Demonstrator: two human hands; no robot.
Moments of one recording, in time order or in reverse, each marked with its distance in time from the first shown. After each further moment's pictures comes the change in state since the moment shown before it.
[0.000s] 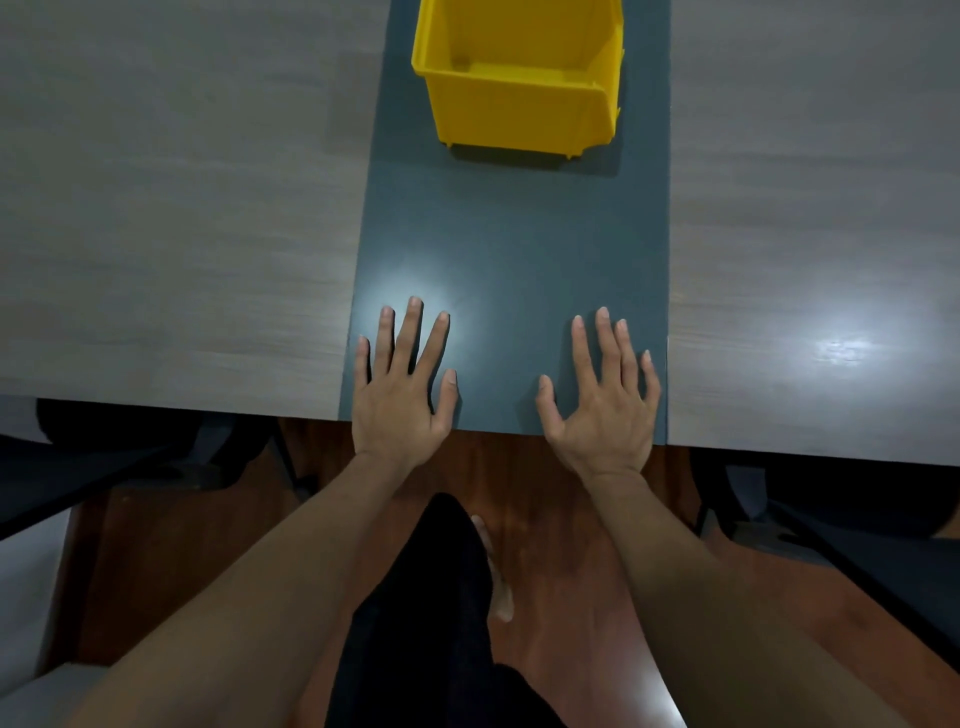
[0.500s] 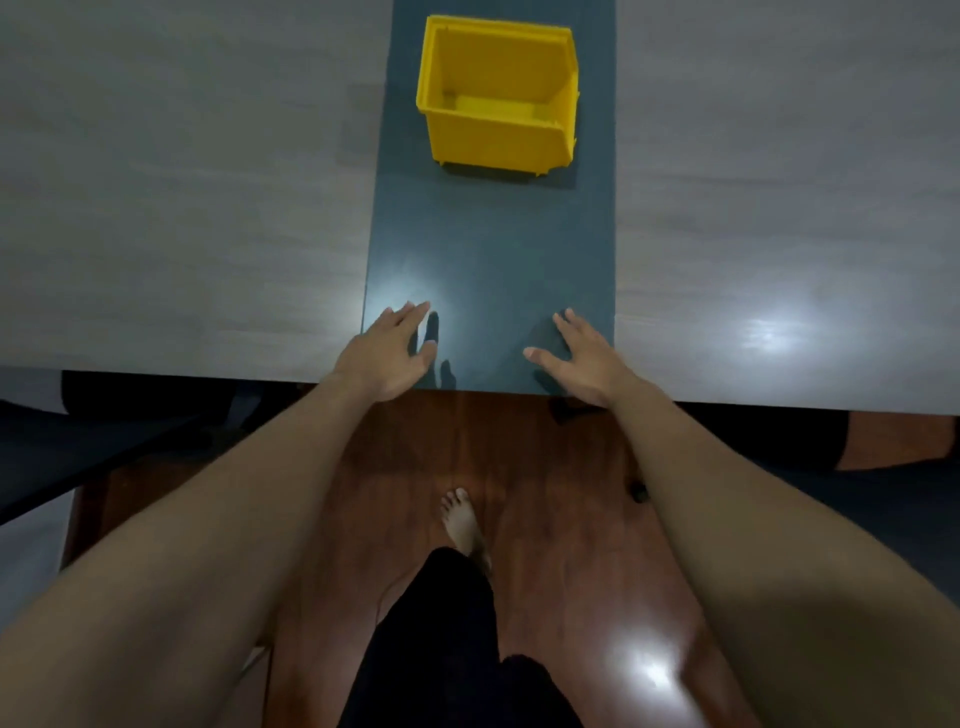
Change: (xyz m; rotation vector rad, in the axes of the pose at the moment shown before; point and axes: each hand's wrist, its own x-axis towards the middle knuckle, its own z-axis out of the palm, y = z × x) left_hand 0.020 -0.017 -0.114 -0.245 -0.536 -0.010; right_hand 0.040 0.017 -0.092 0.314 -0.734 0.089
